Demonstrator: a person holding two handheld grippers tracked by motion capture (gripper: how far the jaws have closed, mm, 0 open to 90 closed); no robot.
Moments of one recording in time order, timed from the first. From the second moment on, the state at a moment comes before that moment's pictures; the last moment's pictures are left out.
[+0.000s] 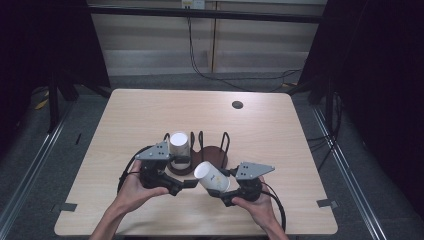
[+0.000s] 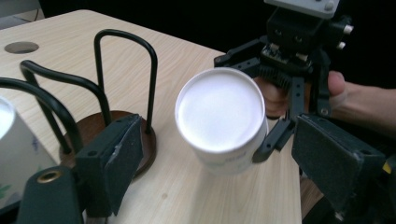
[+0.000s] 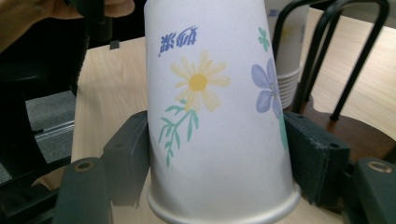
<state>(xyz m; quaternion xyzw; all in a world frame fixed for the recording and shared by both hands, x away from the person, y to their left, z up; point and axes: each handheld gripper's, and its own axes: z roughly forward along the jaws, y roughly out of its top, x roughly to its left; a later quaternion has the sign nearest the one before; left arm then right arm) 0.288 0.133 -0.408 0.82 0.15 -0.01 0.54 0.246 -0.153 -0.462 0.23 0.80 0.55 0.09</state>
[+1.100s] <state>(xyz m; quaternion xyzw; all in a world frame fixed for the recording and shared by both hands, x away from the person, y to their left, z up) 0.284 0.134 -0.424 0.88 0.09 0.02 0.46 0.252 -0.152 -0.454 0.22 0.88 0.42 0.05</state>
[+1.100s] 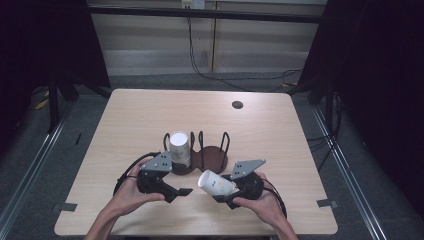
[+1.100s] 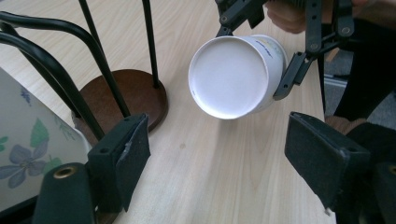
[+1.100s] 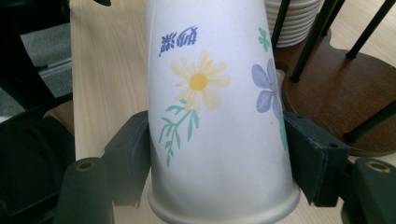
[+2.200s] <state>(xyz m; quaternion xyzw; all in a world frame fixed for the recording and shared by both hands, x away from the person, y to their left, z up) 0.279 0.121 -0.437 0.91 0.06 -0.01 0.40 0.261 -0.134 -0.439 0.17 0.93 0.31 0.02</state>
